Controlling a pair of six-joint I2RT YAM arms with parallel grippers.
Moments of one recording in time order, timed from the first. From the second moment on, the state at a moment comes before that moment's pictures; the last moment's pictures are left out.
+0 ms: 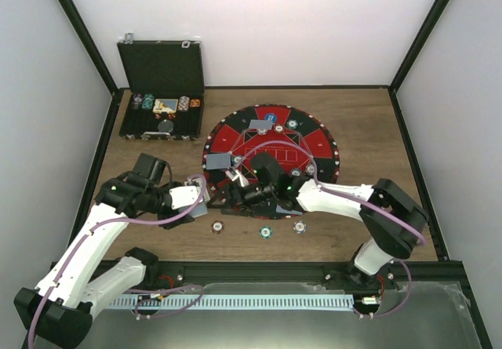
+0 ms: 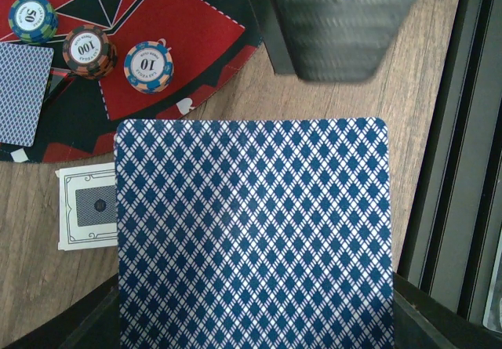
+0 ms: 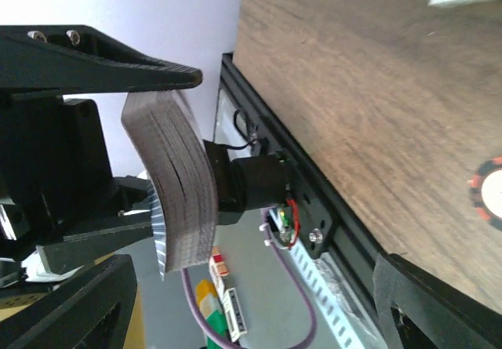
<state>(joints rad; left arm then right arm) -0.38 0.89 0.88 -1.16 0.38 0.89 0.91 1.56 0.87 0.15 -0.77 1.04</state>
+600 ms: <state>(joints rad) -0.38 0.89 0.88 -1.16 0.38 0.89 0.97 1.82 1.03 0.42 -0.86 1.19</state>
